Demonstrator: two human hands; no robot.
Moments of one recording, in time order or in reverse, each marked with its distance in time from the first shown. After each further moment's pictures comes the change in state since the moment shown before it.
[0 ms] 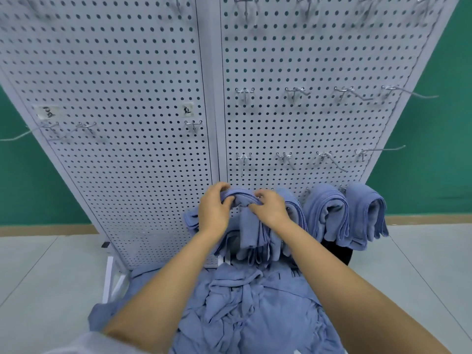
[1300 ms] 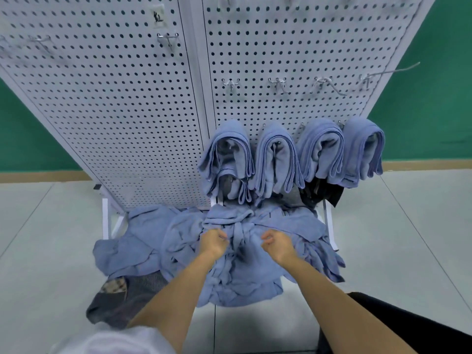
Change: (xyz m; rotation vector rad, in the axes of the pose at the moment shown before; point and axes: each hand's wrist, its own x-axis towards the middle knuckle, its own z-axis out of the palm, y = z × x) left_hand -0.169 -0.123 0.071 0.185 -0.617 -0.601; right_hand -0.123 0.189 0.078 -0.053 -0.287 0.385
